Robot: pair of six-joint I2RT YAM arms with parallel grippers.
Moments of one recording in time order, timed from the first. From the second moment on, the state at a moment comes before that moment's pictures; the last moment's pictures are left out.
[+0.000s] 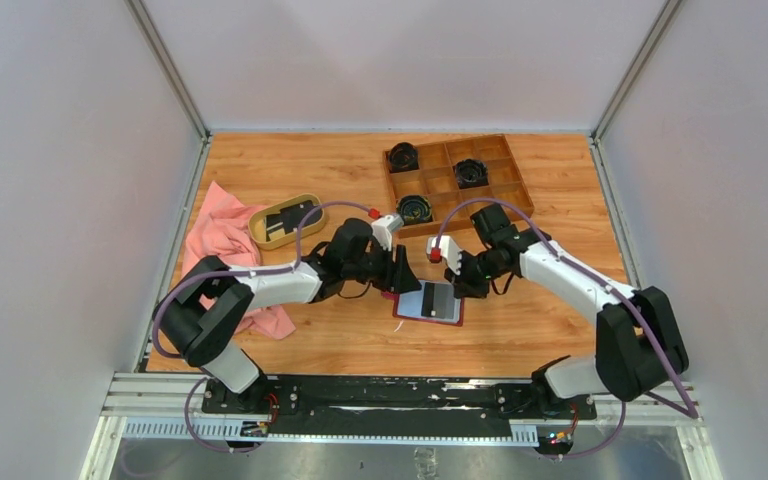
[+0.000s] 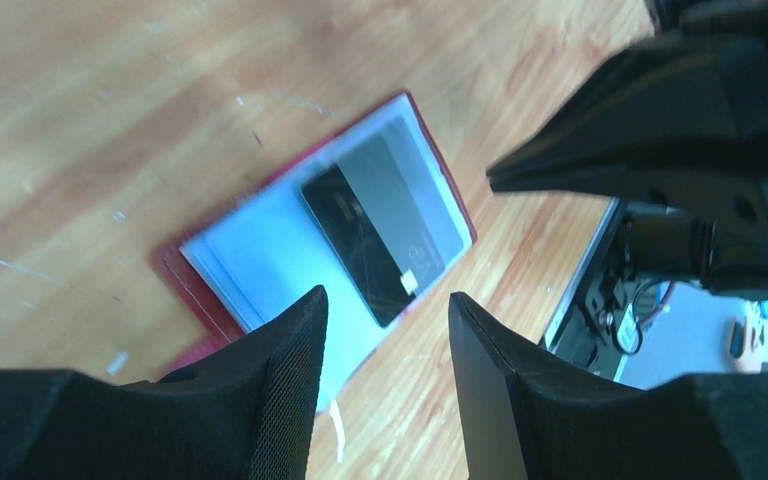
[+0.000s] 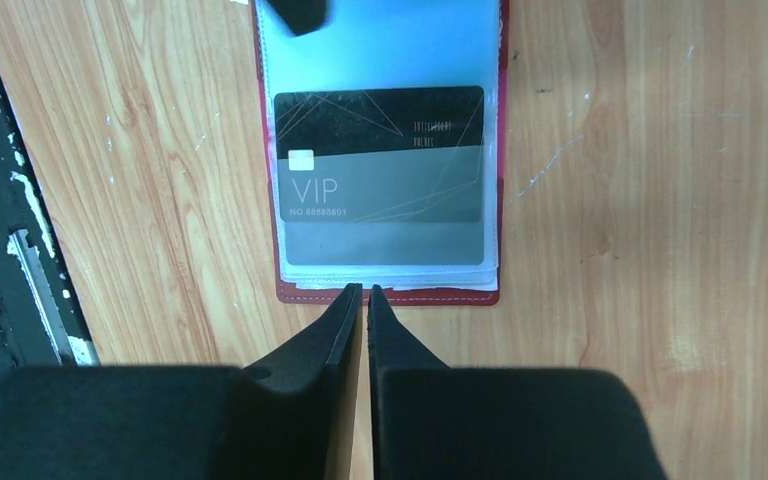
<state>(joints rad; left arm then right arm) -0.72 1.59 0.74 0.32 0.46 -0.54 0.45 1.36 0.86 -0.69 -0.55 -0.84</state>
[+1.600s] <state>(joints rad) -0.90 1.80 0.85 0.32 0.29 -0.69 0.32 1.72 0.99 -0.82 -0.58 -0.69</state>
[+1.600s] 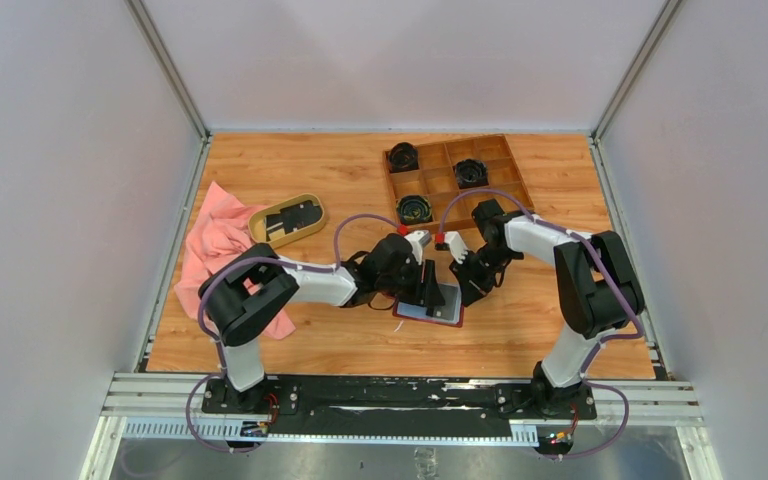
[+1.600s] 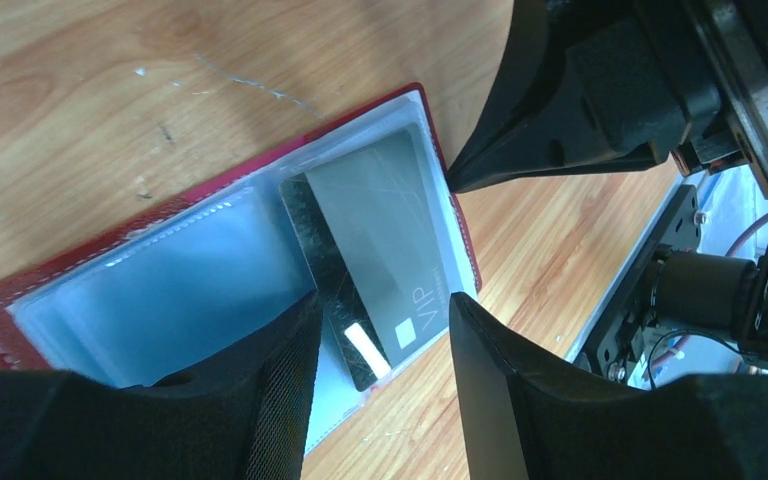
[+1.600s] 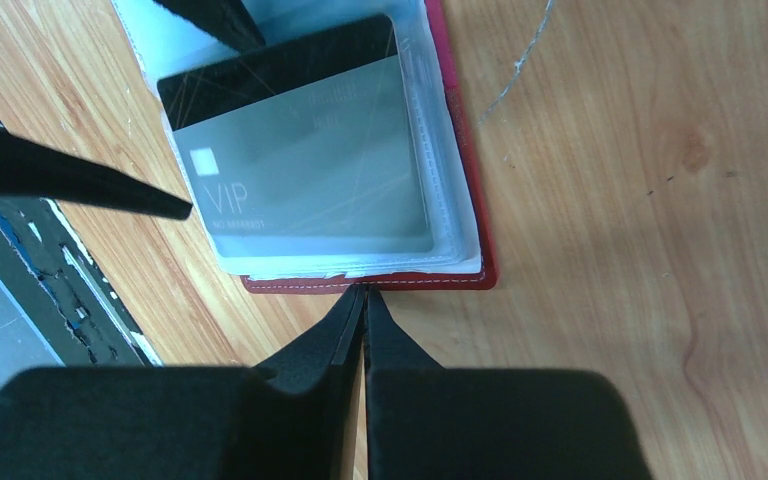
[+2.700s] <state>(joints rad) -0.97 1.82 0.88 0.34 0.32 -0.75 0.31 1.72 1.00 -0.85 -0.56 -0.68</state>
